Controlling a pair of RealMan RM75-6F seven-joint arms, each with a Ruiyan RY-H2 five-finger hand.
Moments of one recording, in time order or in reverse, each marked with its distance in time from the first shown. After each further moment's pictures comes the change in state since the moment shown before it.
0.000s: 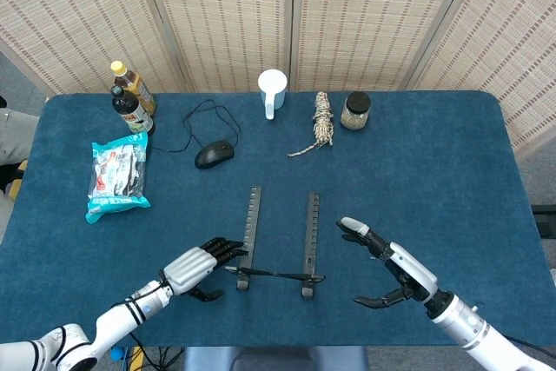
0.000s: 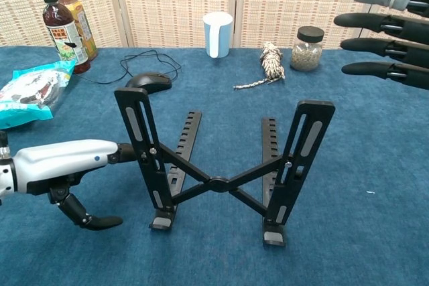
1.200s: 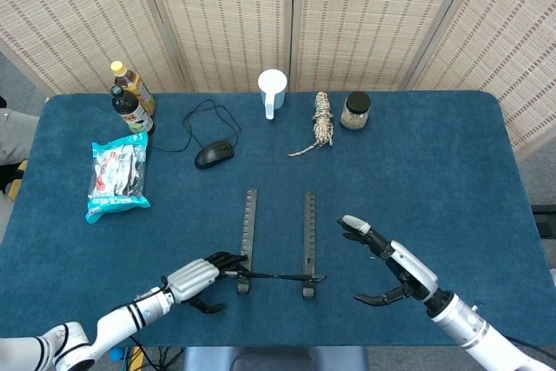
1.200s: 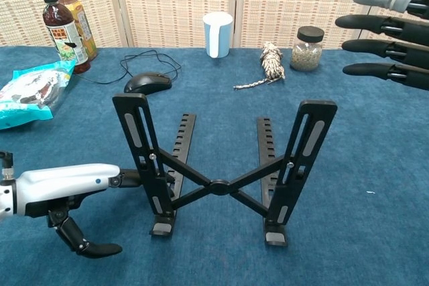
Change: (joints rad) left arm -0.050 -0.027 0.094 0.066 0.047 0.027 -0.214; right arm -0.008 -0.004 0.012 0.000 0.011 -0.013 0.001
